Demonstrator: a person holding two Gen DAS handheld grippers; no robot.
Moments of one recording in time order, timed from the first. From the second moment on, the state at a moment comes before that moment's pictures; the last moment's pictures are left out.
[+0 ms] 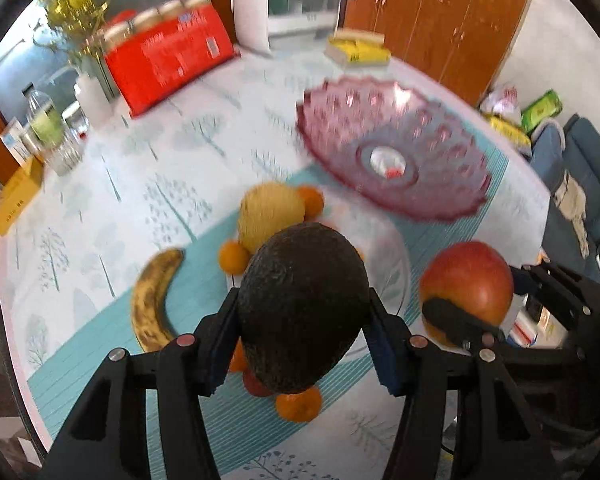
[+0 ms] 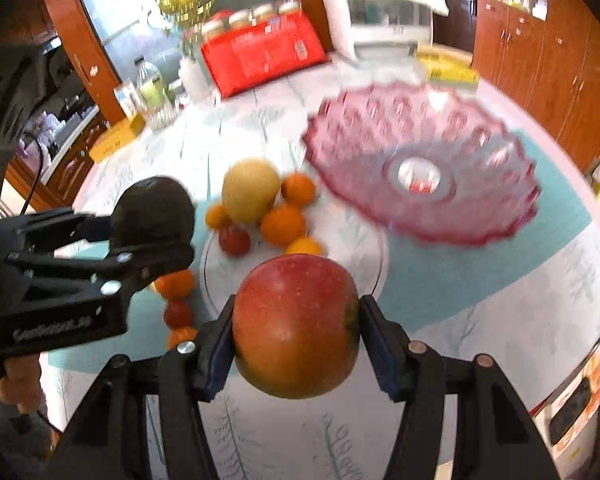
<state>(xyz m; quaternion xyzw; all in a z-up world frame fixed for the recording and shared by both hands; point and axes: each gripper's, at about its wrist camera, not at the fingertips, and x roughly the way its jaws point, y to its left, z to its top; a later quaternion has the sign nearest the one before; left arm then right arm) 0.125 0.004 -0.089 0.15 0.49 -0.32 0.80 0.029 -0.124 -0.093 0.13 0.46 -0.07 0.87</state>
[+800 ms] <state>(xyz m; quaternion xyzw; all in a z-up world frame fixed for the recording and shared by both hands) 0.198 -0.205 -0.127 0.16 0.49 -0.20 0.83 0.145 -0.360 -0.126 0.11 0.47 -0.10 0.87</state>
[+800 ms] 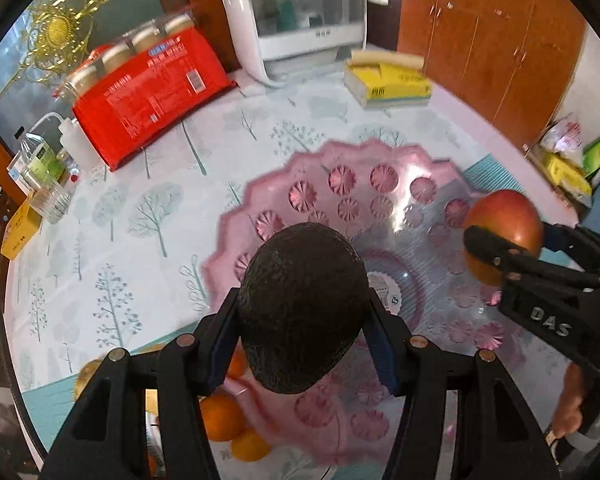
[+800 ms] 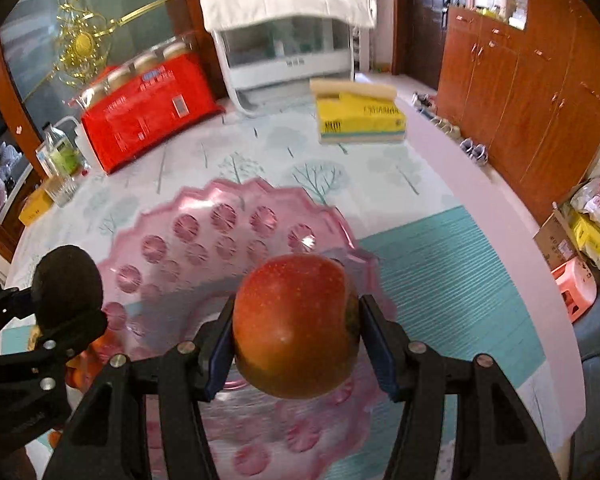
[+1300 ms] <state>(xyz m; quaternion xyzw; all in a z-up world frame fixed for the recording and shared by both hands) 0.205 -0.228 -0.186 0.18 0.55 -0.15 0.80 0.147 -0.342 -0.164 0.09 0.51 -0.04 0.85</state>
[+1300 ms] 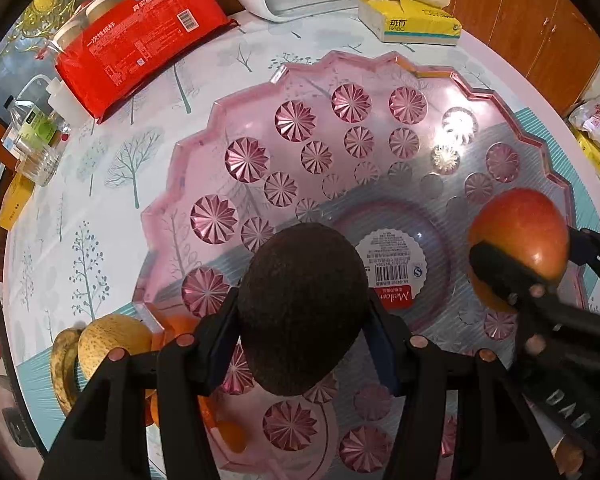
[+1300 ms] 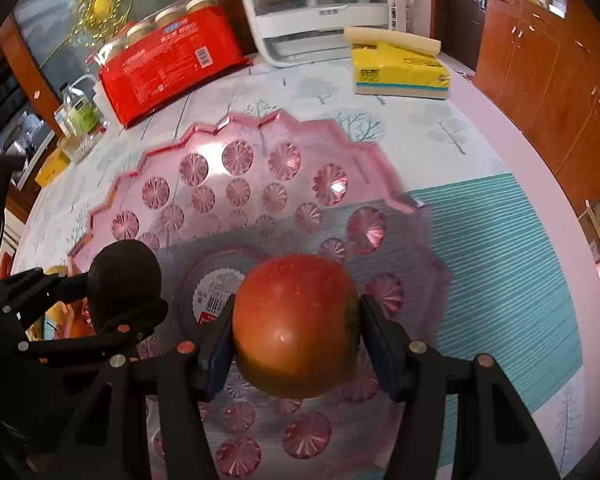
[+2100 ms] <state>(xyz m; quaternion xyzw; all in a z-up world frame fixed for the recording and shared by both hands) 0.218 -0.223 -0.186 0.14 0.57 -0.15 0.80 0.148 -0.349 -0.164 0.11 0.48 -0.01 0.87</state>
